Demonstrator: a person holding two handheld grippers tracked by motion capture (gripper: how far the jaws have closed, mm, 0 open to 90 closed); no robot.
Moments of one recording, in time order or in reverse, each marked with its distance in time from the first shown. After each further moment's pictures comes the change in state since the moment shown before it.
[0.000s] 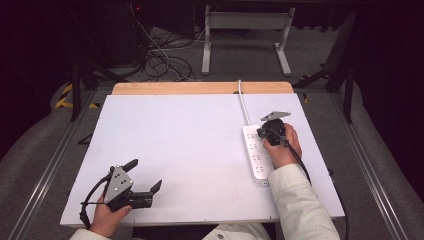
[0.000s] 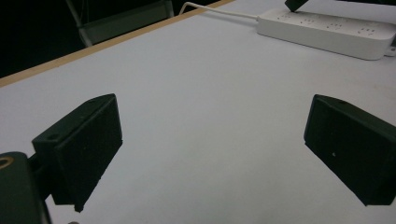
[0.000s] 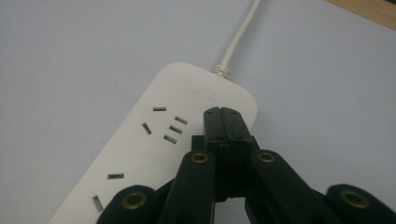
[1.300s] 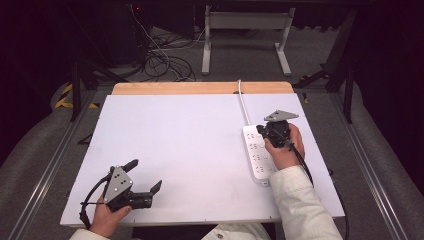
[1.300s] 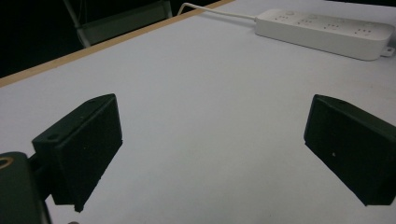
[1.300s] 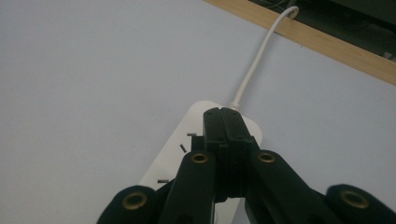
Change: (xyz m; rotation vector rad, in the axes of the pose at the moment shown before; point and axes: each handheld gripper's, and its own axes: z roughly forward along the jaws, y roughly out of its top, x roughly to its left) left arm 0.000 0.000 -0.001 0.000 -0.008 0.002; right arm 0.014 0.008 -0.038 -0.131 0.016 -0.019
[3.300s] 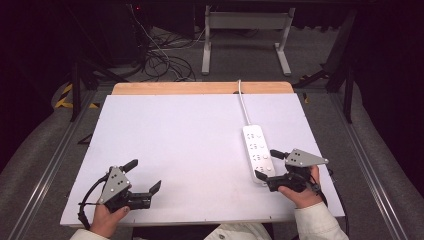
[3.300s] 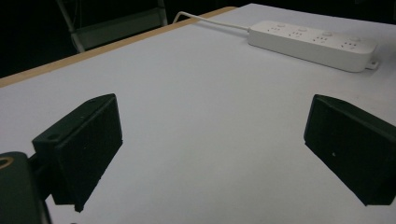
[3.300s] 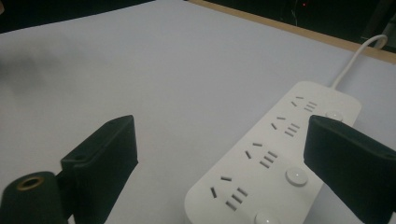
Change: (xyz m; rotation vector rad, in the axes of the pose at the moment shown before) left arm 0.001 0.001 -0.004 -0.030 -0.023 -0.008; right arm 0.032 -0.086 -0.068 -0.256 0.303 -0.034
